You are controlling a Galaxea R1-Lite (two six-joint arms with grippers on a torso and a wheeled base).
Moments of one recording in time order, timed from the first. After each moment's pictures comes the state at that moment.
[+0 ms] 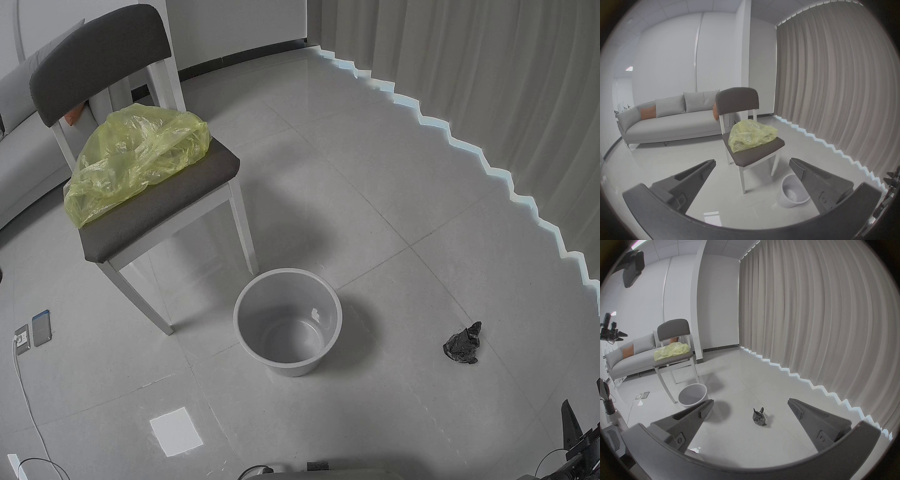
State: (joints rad) left arm 0.02 0.59 -0.66 0.08 0.08 -0.06; right arm 0.00 0.02 -0.02 0.00 -0.04 0.00
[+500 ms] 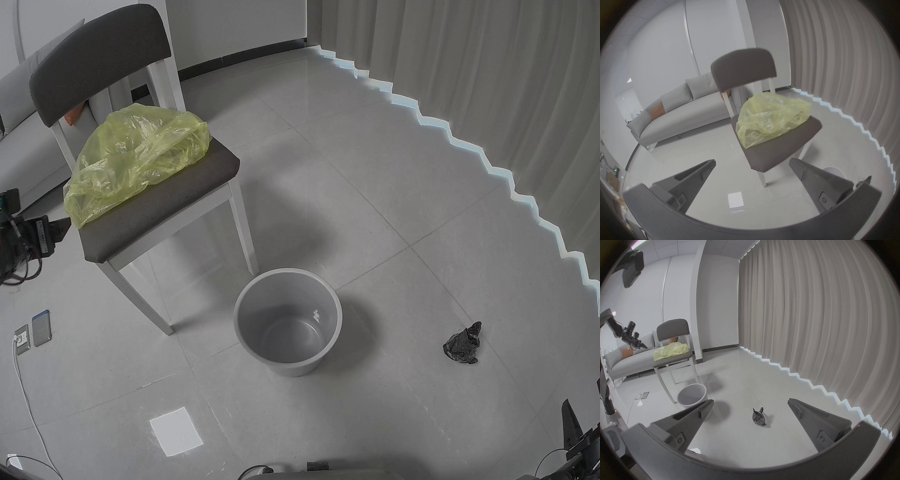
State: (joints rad) left arm 0.15 1.31 -0.87 -0.16 0.14 0.02; right arm 0.00 0.02 -0.02 0.00 -0.05 0.00
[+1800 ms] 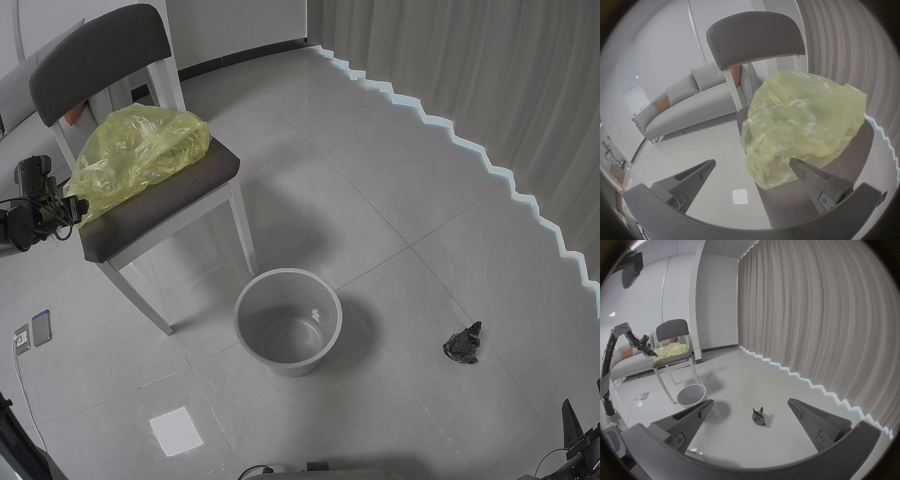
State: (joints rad) left arm 0.27 1.89 -1.35 -0.24 0.15 0.01; right arm 0.00 0.02 -0.02 0.00 -0.05 0.01
